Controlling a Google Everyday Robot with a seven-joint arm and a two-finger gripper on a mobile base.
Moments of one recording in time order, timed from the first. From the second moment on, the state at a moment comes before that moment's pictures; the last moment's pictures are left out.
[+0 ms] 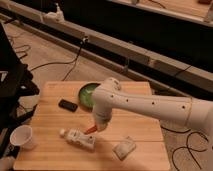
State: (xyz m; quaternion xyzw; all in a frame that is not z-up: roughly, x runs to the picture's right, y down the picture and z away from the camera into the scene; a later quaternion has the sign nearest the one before) arm -0.029 0.194 0.733 -0.35 -0.15 -0.14 0.91
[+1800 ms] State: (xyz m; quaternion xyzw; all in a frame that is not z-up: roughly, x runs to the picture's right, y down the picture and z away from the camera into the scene) arm 0.152 0.283 0.747 -0.43 -0.08 0.09 0.90
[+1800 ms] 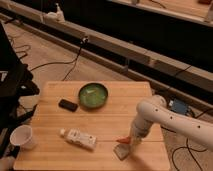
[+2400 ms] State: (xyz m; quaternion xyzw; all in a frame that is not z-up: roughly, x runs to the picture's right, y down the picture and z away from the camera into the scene) arm 0.142 0.294 0.754 -0.44 -0.09 0.08 0.89
